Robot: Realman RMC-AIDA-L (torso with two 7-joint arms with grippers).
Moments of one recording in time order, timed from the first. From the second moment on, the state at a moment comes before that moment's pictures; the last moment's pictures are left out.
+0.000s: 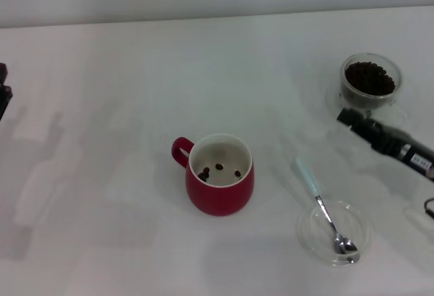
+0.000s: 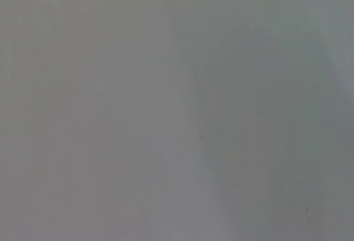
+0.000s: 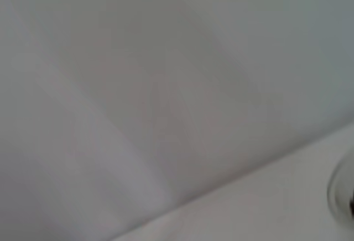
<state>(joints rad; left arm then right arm) -0.37 -2.08 2.70 0.06 -1.08 1.50 0.08 0.29 2.01 -0.62 -0.09 1.66 1.43 -1.89</state>
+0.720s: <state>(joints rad) -0.36 -2.08 2.70 0.09 -1.29 1.53 0.08 0.29 2.00 -0.16 -0.19 1.70 1.40 -2.33</state>
